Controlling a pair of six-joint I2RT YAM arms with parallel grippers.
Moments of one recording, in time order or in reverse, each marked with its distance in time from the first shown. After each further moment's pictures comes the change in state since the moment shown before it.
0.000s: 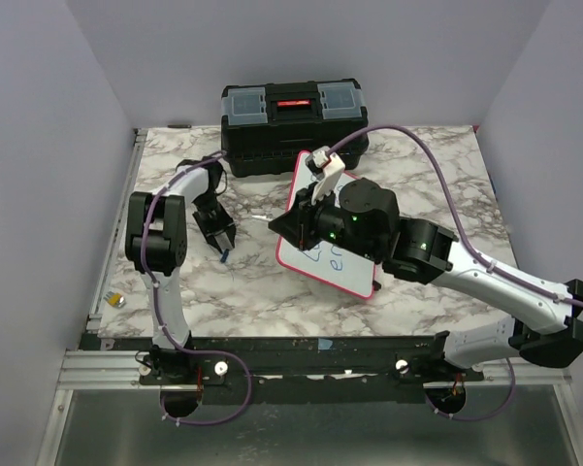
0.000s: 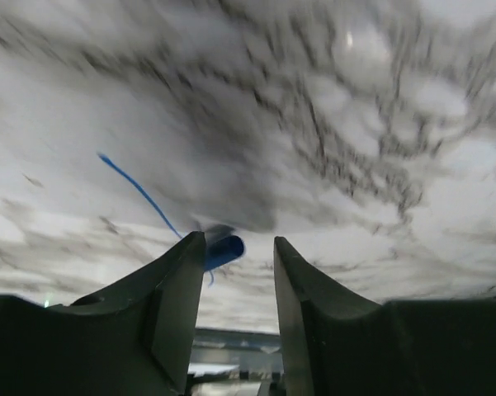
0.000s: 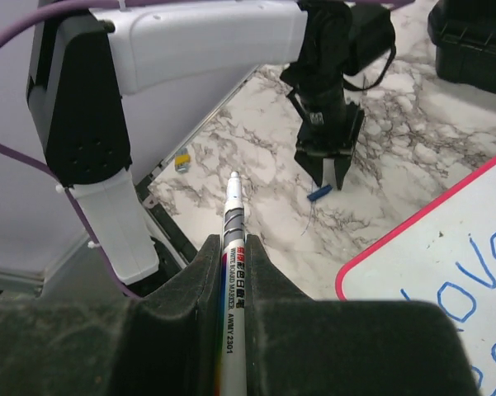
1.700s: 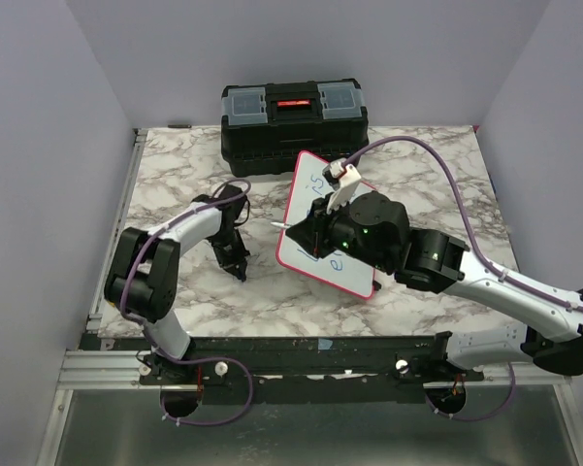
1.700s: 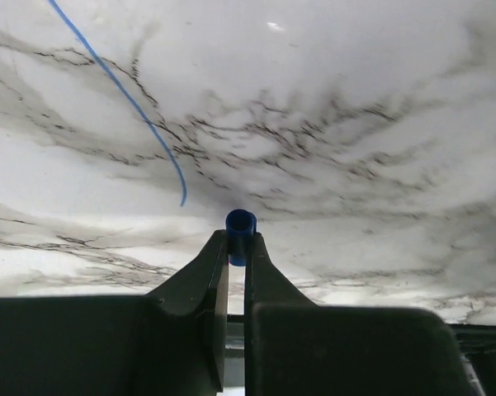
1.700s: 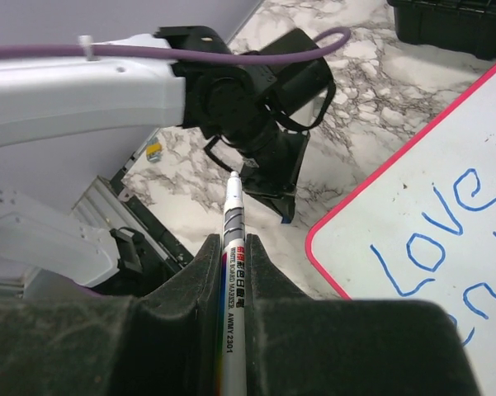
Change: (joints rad) left arm -0.248 -0.350 -0.450 0.174 -0.005 -0.105; right arm 0.000 -0.098 -0.113 -0.024 0.083 0.044
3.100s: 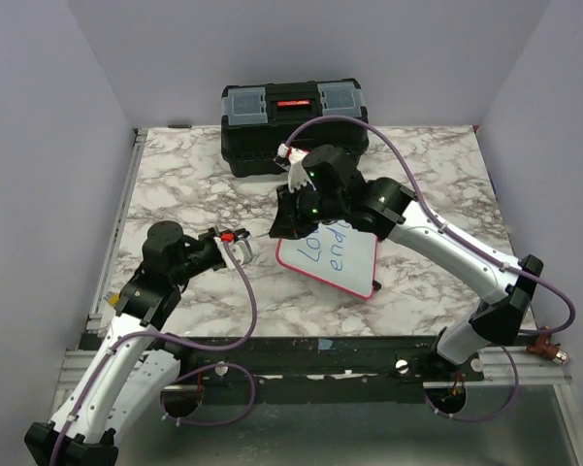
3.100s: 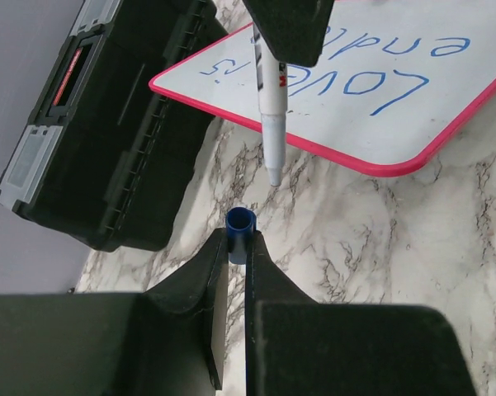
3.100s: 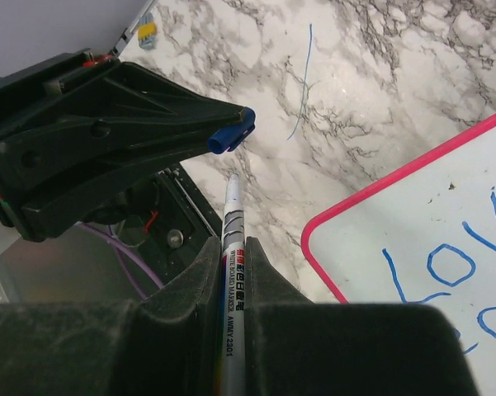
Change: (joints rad) left arm -0.032 -1.091 -0.404 0.623 0.416 1.501; right arm -0.215 0.355 0.330 -0.291 -0.490 -0.106
